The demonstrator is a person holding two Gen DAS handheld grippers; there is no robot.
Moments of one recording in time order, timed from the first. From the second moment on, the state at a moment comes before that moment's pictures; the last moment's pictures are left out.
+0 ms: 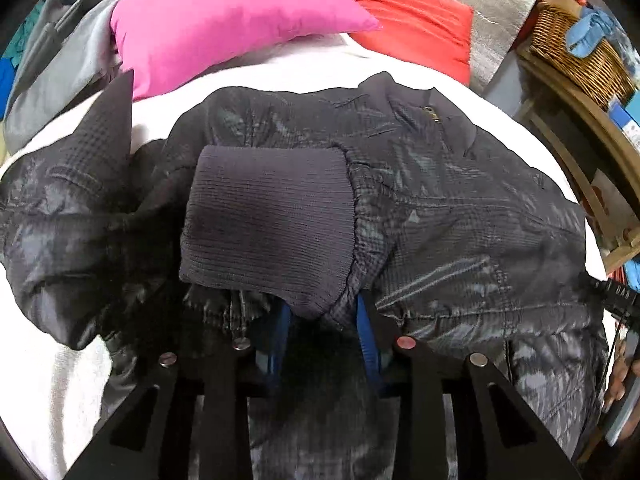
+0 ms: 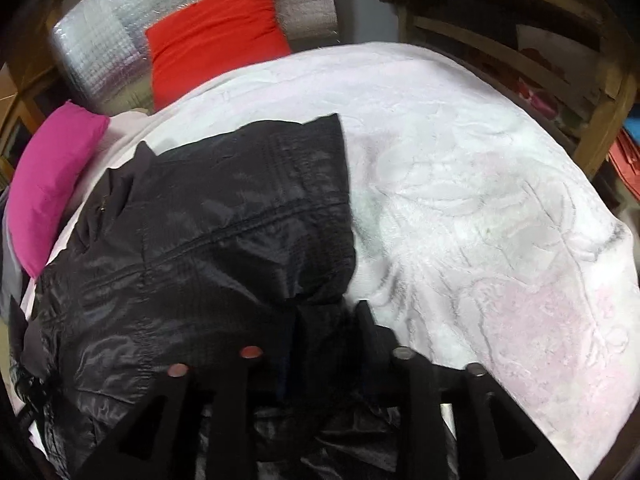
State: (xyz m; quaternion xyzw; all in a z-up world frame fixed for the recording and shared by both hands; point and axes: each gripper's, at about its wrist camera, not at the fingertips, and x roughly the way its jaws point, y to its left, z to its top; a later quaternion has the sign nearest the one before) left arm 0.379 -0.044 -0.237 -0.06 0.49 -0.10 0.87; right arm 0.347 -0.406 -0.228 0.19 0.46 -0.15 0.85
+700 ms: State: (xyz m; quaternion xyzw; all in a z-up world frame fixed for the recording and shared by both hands) left arm 0.335 0.232 -0.223 -0.42 0.38 0.10 0.82; right arm 0.316 -0.292 -0.195 0.16 0.38 -0.02 0.91
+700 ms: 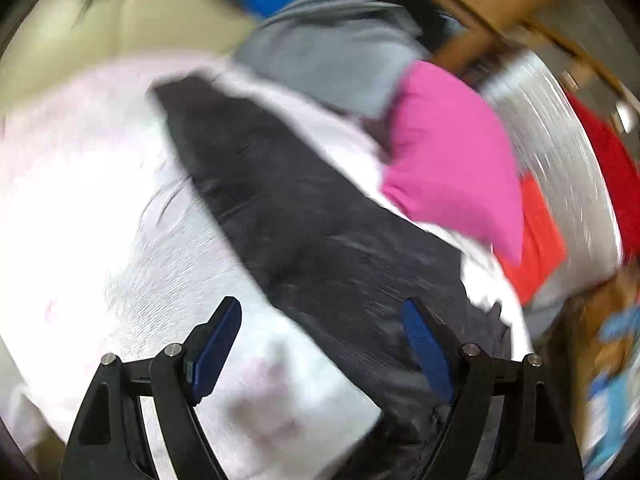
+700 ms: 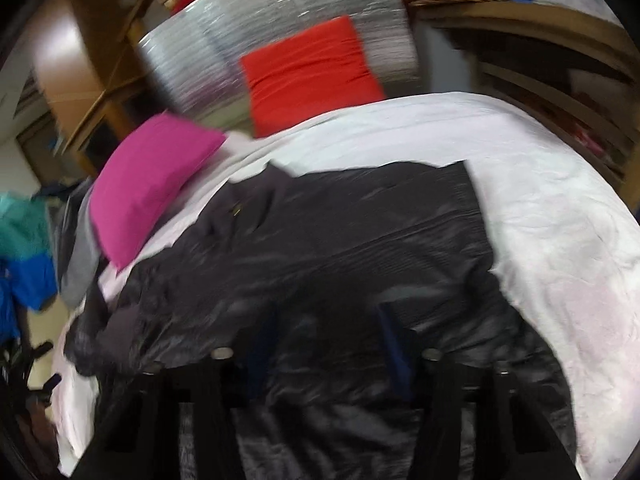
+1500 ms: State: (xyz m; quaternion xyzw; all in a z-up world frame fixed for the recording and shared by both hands) left arm 0.399 0.235 -0.225 -0.41 0.34 0.07 0.84; right arm 0.328 -0.326 -0.209 0.21 0.40 -0.04 0.89
